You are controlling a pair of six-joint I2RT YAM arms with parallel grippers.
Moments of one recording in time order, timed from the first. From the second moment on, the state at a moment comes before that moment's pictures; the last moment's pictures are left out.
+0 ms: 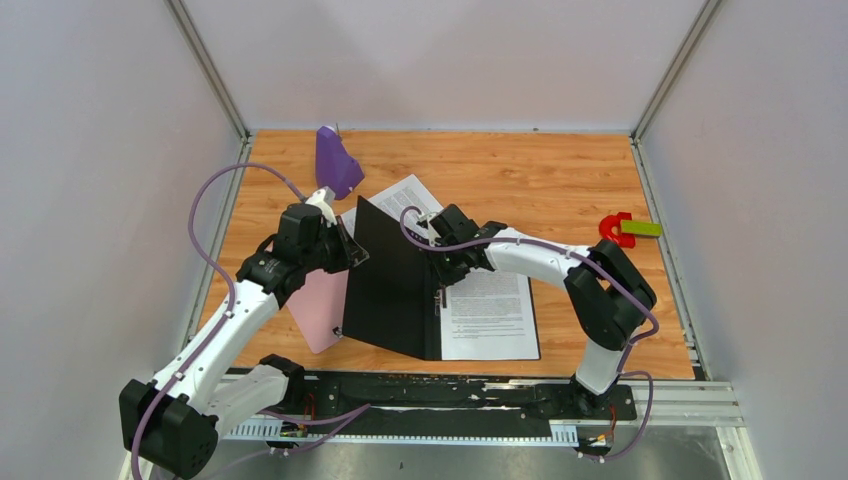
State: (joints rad) left arm -0.37 0.97 0.80 -0.49 0.15 -0.64; right arm 0.79 1.78 1.16 -0.43 -0.20 0.30
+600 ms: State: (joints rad) left arm -0.38 0.97 0.80 -0.51 0.15 -0.65; right arm 0.79 1.77 1.19 -0.51 -0.23 0.29
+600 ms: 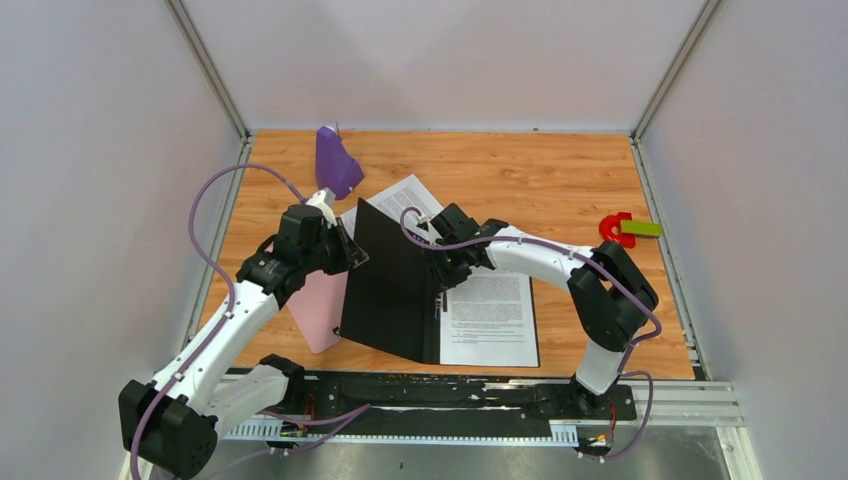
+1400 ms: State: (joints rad) left arm -0.38 0.96 0.80 -0.51 0.11 -0.65; right arm 0.79 1.76 1.22 -0.56 -0.27 0.28
